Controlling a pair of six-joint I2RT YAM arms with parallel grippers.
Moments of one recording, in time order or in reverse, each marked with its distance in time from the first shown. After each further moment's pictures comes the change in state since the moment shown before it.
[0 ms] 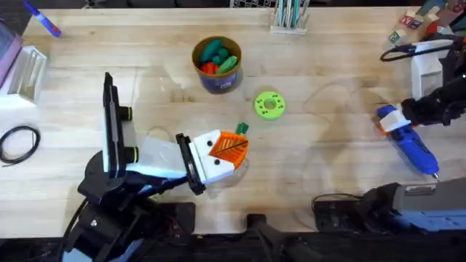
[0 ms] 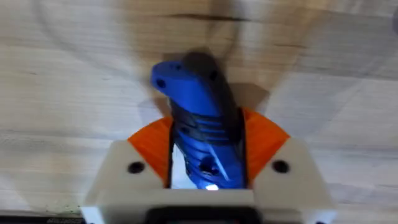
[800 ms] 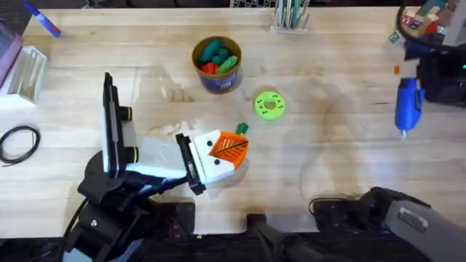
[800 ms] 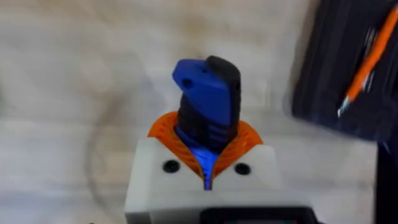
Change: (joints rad) left arm 0.000 0.000 0.000 0.000 0.000 0.000; right arm 0.277 -0.537 -0.008 0.108 -0.074 0.235
